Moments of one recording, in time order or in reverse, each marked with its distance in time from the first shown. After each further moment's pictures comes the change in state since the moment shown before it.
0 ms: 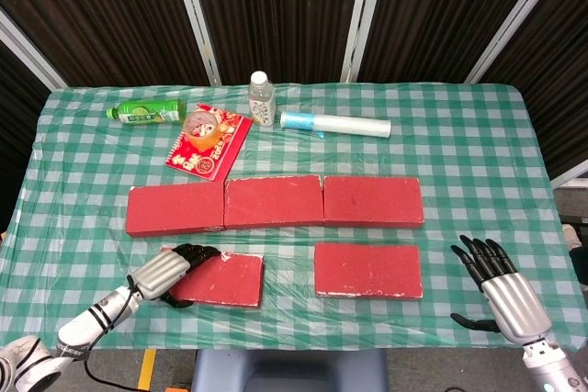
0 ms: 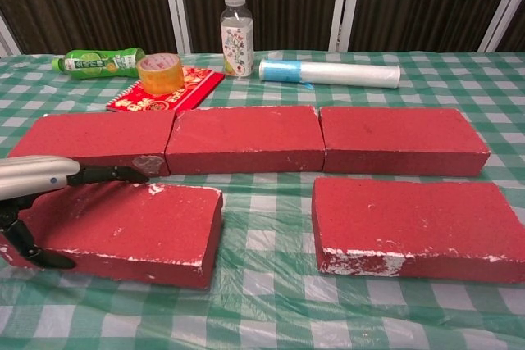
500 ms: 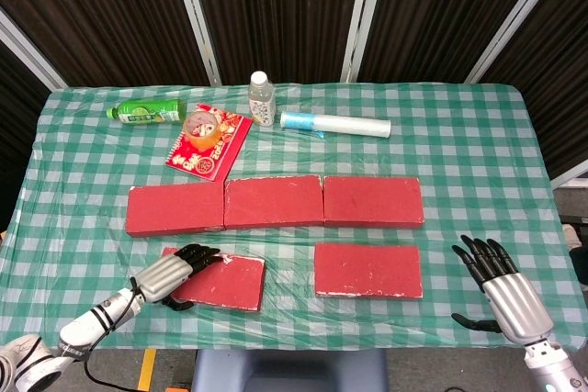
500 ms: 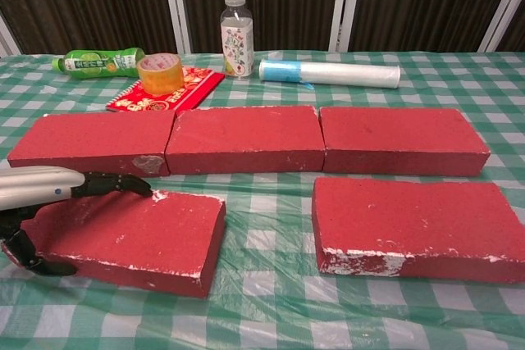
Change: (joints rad) left arm -0.018 0.009 0.004 -0.018 0.006 -0.067 -0.021; right arm 0.000 0.003 -0.001 0.003 -0.003 0.003 0.005
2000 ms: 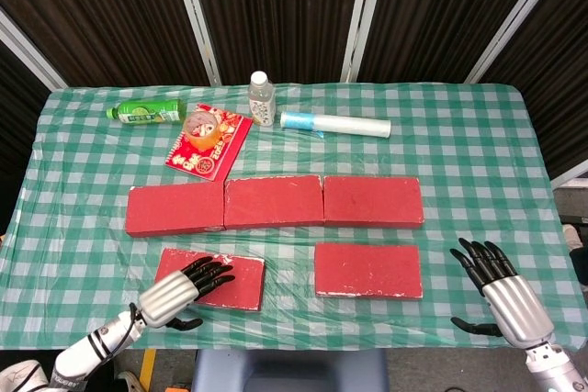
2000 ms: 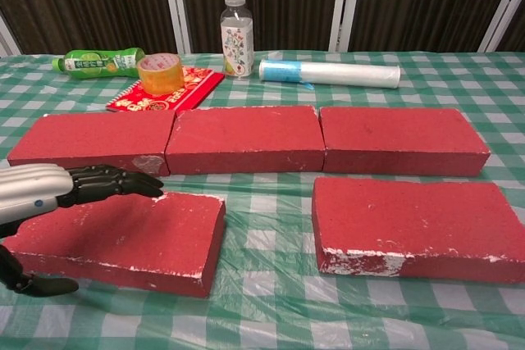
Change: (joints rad) left arm 0.112 0.010 -0.030 -0.096 0.154 0.156 0.137; right arm -0.001 0.010 -0.012 0.008 -0.030 0.018 0.029
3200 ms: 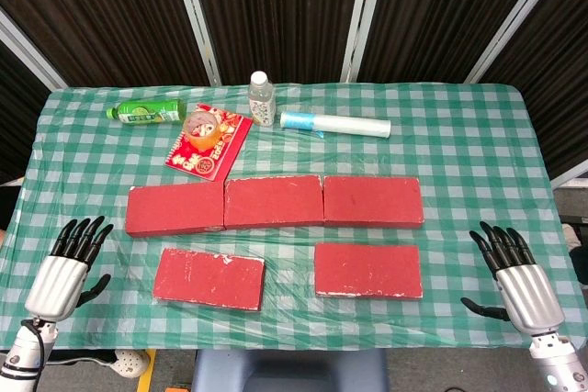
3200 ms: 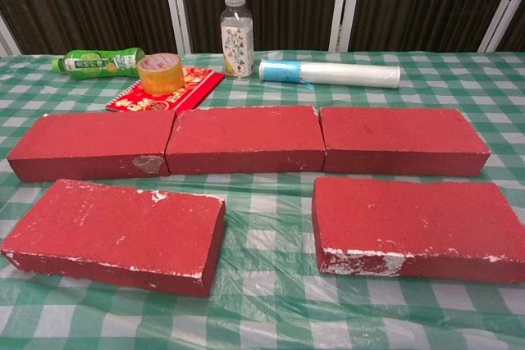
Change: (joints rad) left arm 0.357 0.030 -0.139 0.116 -0.224 0.425 0.317; right arm -0.012 -0.042 0.069 -0.008 0.116 0.013 -0.101
